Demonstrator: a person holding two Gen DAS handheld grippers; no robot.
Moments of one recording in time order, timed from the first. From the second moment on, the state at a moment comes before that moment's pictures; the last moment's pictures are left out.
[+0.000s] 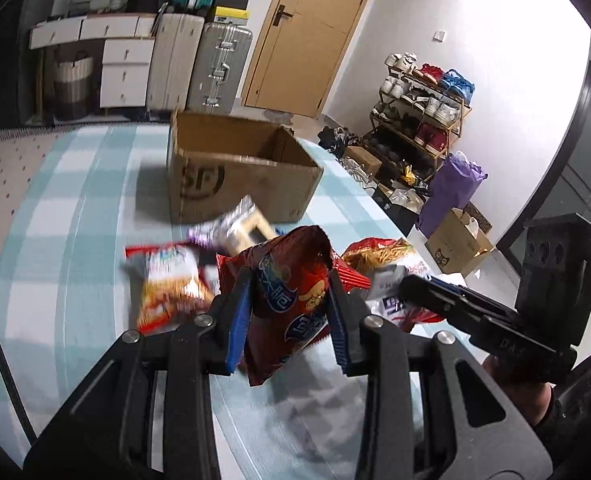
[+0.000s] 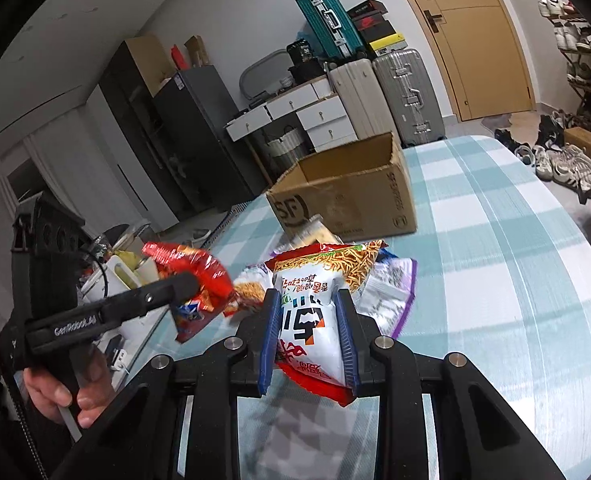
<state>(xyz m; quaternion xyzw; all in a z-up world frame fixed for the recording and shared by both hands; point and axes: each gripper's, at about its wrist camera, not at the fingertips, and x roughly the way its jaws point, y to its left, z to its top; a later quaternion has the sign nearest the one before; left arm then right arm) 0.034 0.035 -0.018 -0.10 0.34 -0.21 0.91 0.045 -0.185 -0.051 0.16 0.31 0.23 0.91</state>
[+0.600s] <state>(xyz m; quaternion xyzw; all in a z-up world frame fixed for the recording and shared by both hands) 0.150 0.030 0.035 -0.08 0.33 -0.19 0.92 0.145 -0.178 -0.001 0.16 0.28 0.24 0.92</state>
